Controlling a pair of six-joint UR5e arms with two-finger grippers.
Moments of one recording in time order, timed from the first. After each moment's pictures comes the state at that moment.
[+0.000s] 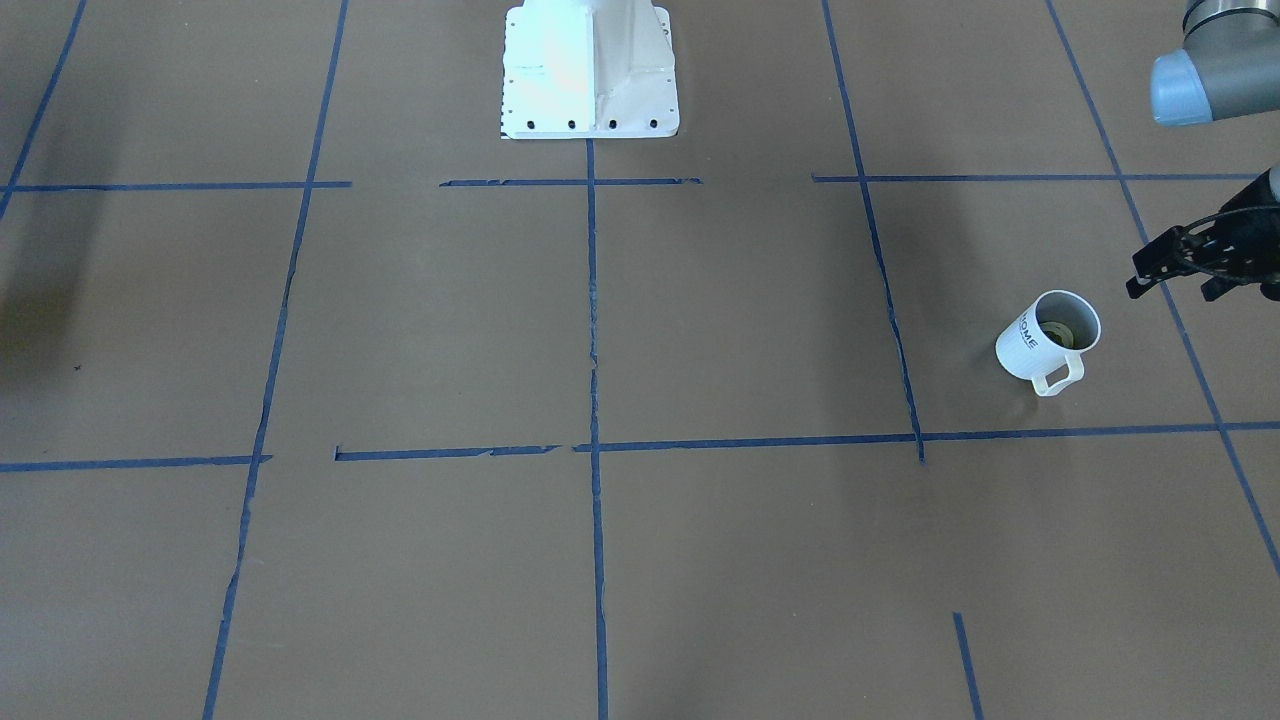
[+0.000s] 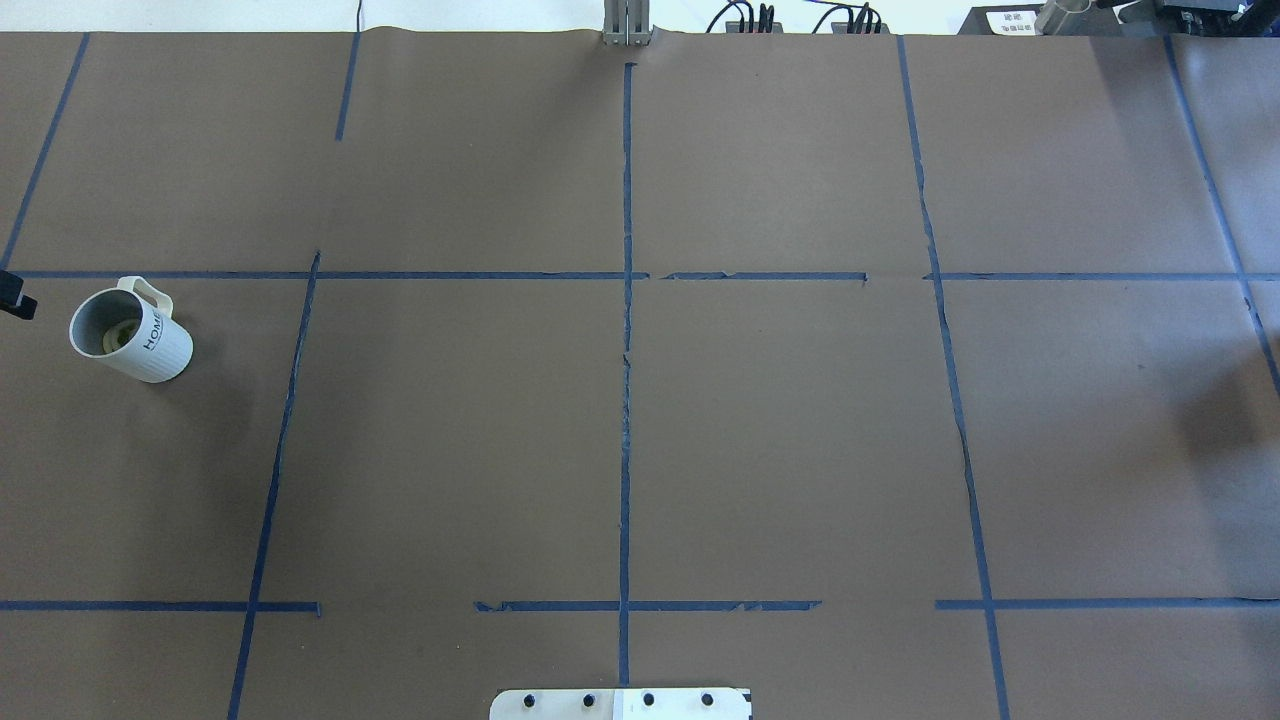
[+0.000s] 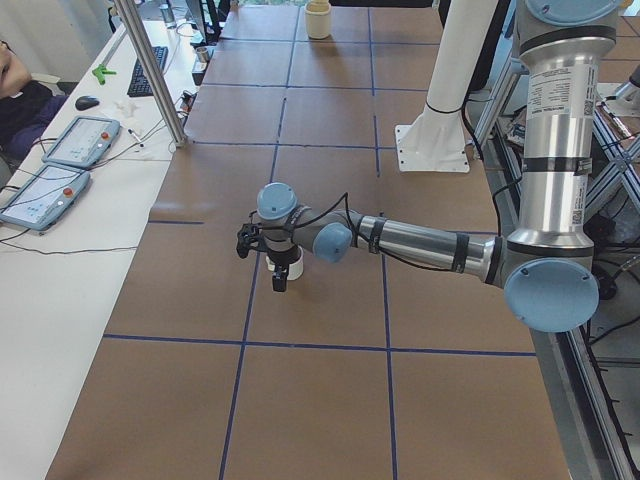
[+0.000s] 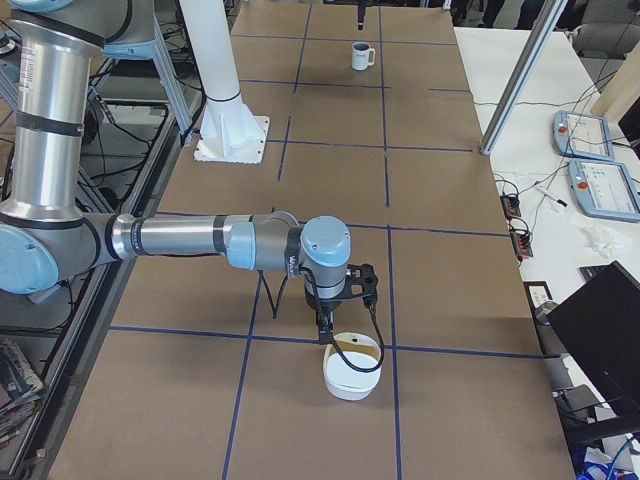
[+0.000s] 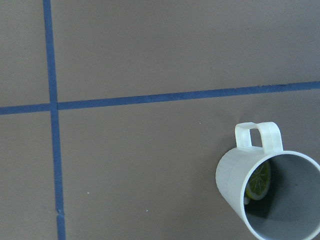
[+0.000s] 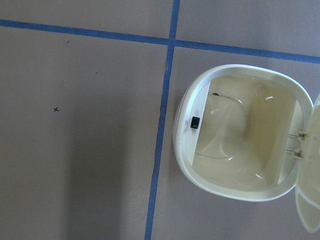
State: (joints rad) left arm -1.17 -1.54 -1.72 -1.92 -2.27 -0.58; right arm 1.60 -1.77 1.85 -1.68 2.32 -0.16
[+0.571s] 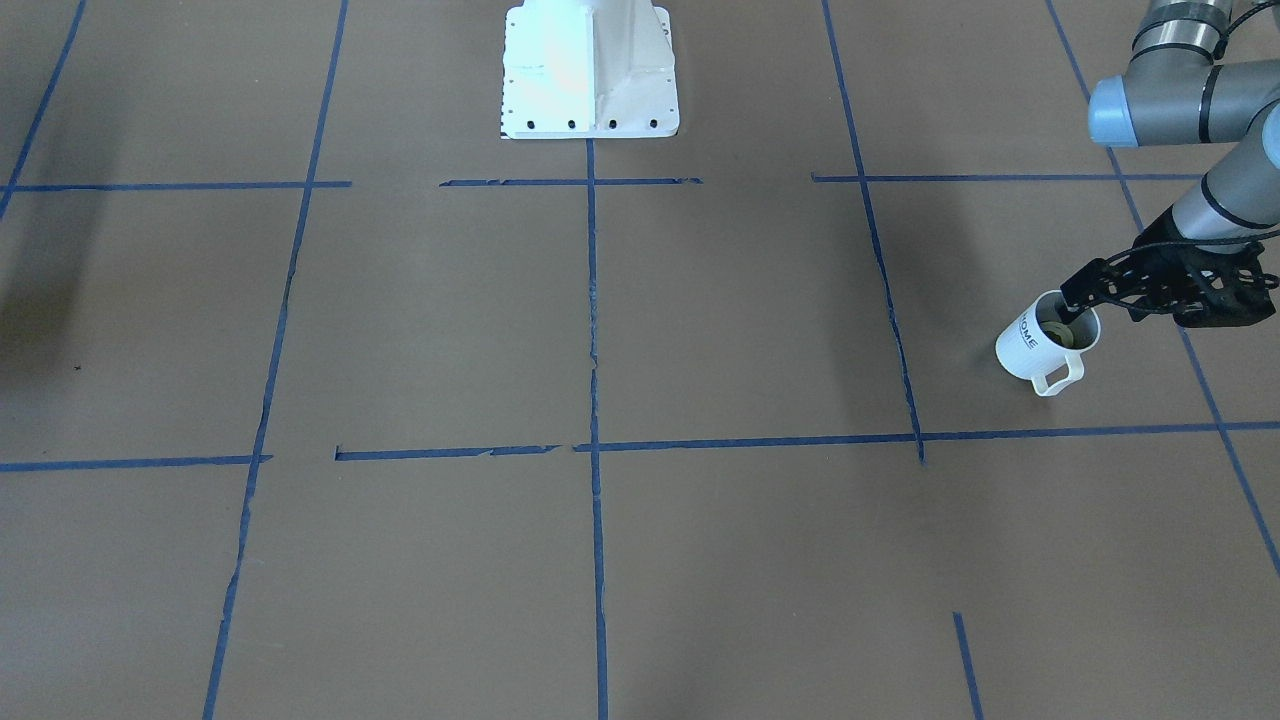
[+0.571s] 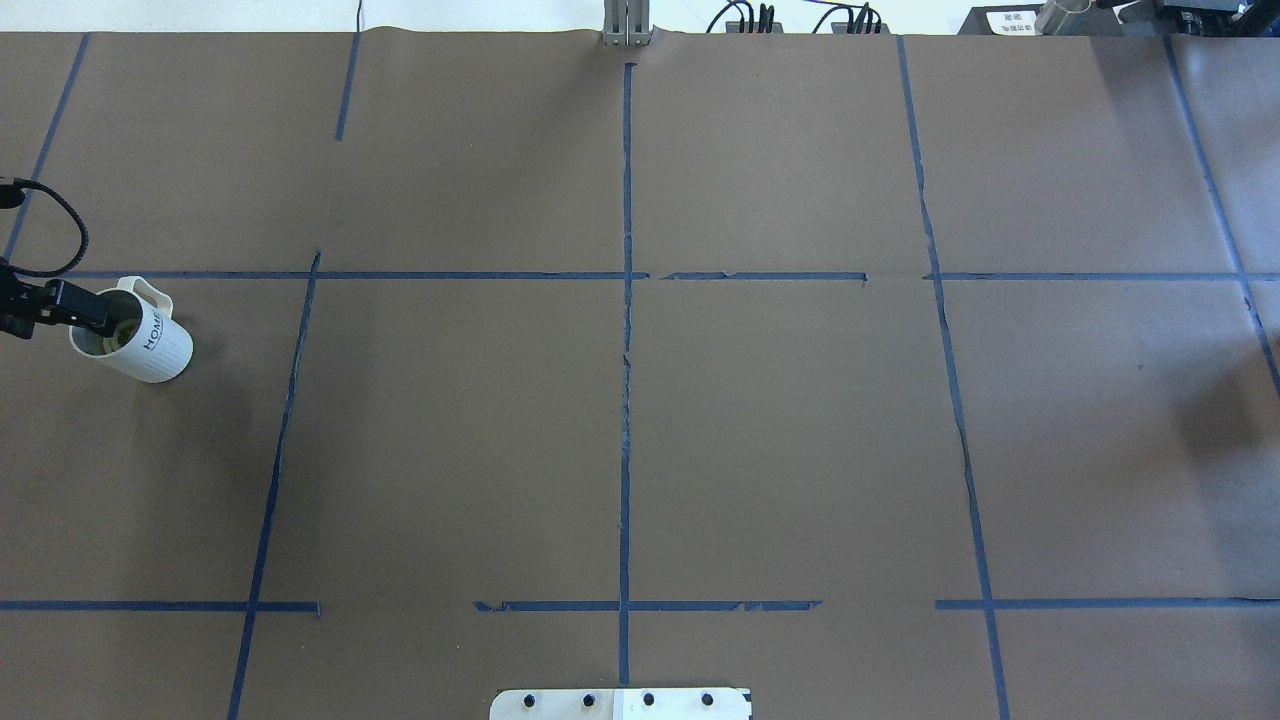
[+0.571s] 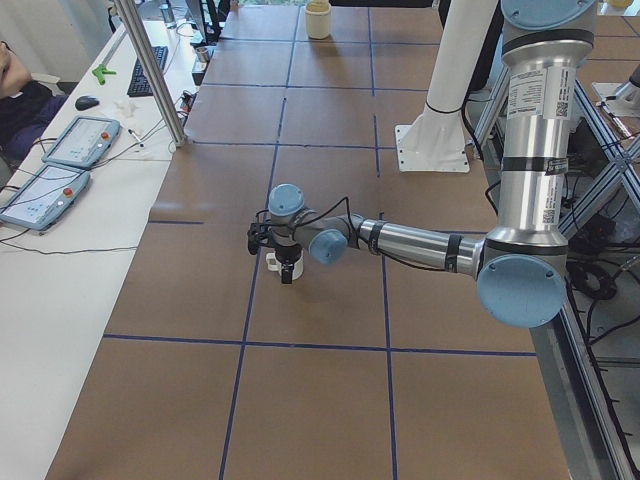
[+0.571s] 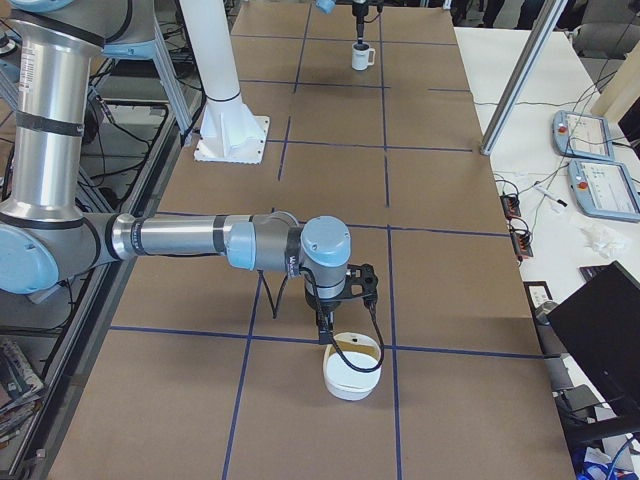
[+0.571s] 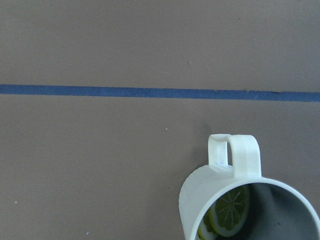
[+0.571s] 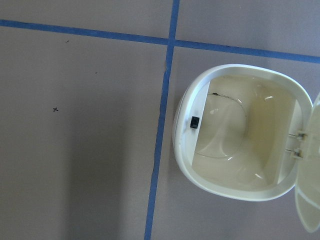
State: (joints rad) left arm -1.06 -1.57 -1.66 -2.03 -2.22 -0.75; right arm 1.60 -1.77 1.85 -1.68 2.31 -0.16
